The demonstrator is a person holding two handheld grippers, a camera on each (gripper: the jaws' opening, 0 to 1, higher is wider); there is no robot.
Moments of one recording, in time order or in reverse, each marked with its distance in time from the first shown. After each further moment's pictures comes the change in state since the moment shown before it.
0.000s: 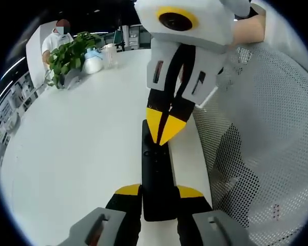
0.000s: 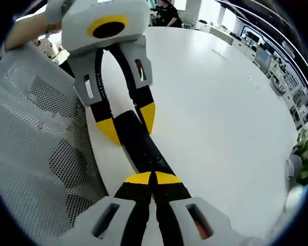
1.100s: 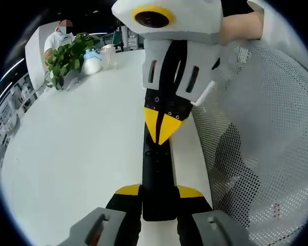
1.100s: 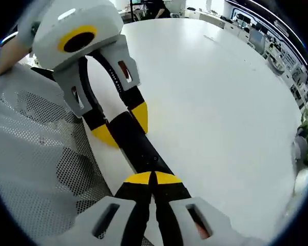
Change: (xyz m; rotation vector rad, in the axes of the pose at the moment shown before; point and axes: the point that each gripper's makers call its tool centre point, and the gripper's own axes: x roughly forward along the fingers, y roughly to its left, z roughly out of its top) left arm -0.001 -0.001 0.000 0.010 -0.002 -0.001; right arm -0.002 -0.008 0.001 0.110 0.054 0.010
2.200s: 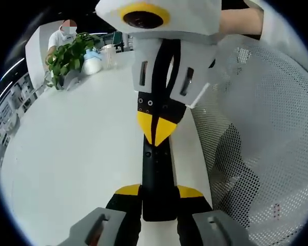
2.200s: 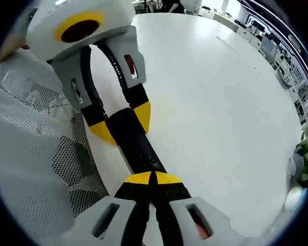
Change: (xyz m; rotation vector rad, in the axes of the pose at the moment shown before) left arm 0.000 0.000 0.000 -0.004 -0.002 -0.003; right arm 0.003 0.000 0.000 -0.066 0.081 0.063
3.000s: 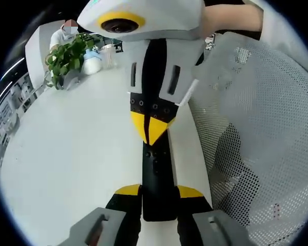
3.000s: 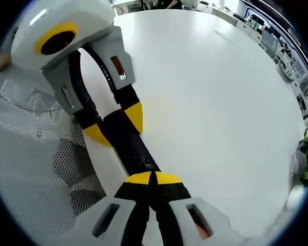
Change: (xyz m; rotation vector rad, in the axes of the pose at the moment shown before) left arm 0.001 0.001 0.000 0.002 0.001 0.000; right arm 0.002 -0.007 0.000 0.044 0.020 0.009
